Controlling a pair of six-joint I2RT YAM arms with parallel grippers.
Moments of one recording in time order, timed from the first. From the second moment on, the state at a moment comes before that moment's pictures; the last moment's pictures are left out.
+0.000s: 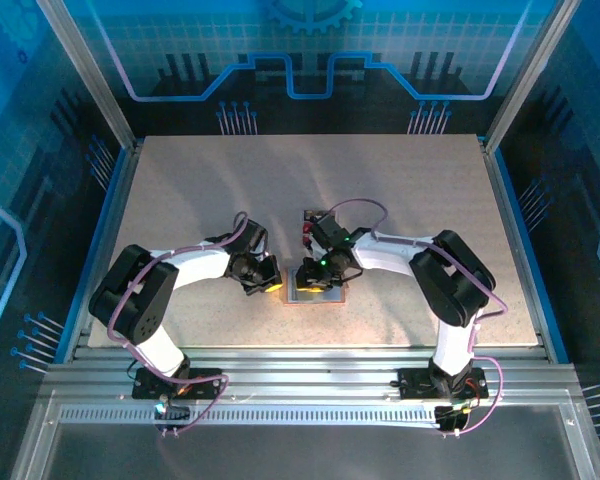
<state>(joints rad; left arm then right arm) -0.45 1.66 0.80 -0.34 0.43 -0.87 0.70 1.84 1.07 -0.42 -0.47 0.71</state>
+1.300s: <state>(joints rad) -0.53 1.69 0.86 -0.25 0.51 -0.98 0.54 1.81 0.69 0.31 -0.82 0.97</state>
